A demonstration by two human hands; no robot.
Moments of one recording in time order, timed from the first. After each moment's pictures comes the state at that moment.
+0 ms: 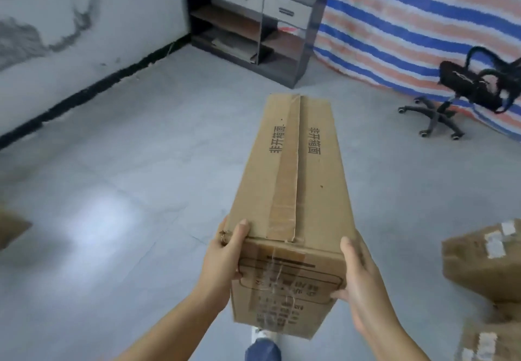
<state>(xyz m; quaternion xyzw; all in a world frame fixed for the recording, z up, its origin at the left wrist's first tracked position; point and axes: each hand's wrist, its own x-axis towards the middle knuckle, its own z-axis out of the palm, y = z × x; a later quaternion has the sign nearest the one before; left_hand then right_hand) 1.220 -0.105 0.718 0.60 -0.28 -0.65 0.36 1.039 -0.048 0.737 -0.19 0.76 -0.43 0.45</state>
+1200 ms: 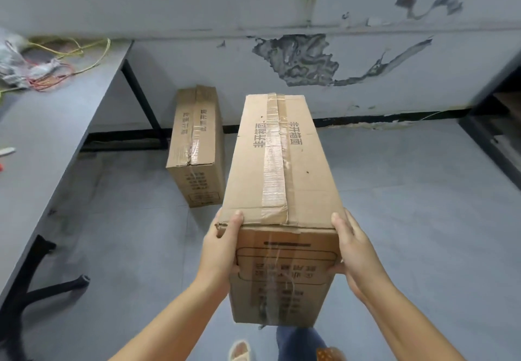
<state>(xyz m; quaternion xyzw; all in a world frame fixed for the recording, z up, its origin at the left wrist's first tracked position) 1.684 -0.358 0.717 0.69 0.03 -0.35 0.63 1.543 -0.496 0.720 -0.57 0.48 -0.16 0.65</state>
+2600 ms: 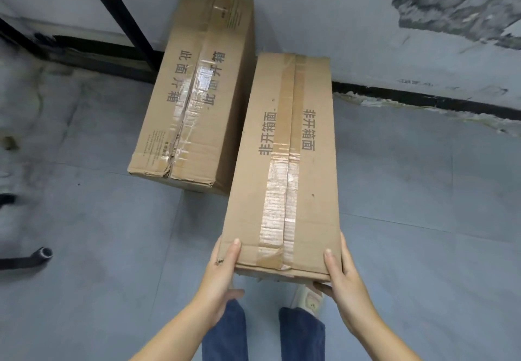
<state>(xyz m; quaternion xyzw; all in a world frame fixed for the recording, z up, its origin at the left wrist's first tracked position) 1.972 -0.582 0.402 0.64 0.29 -0.46 0.54 1.857 -0.761 0.414 -0.53 0.50 0.08 0.68</state>
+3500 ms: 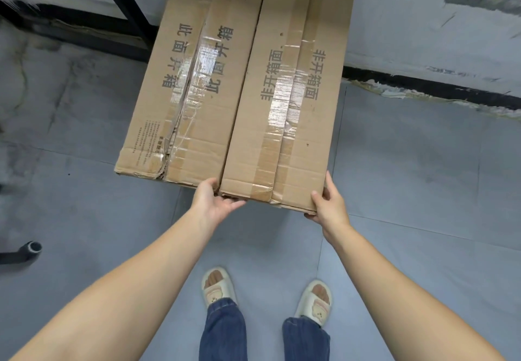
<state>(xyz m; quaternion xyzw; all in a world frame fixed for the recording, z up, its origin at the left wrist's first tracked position) 2.134 -0.630 0.295 0.41 0.48 -0.39 0.67 2.005 -0.807 0.293 -0.56 0.51 0.06 0.65</state>
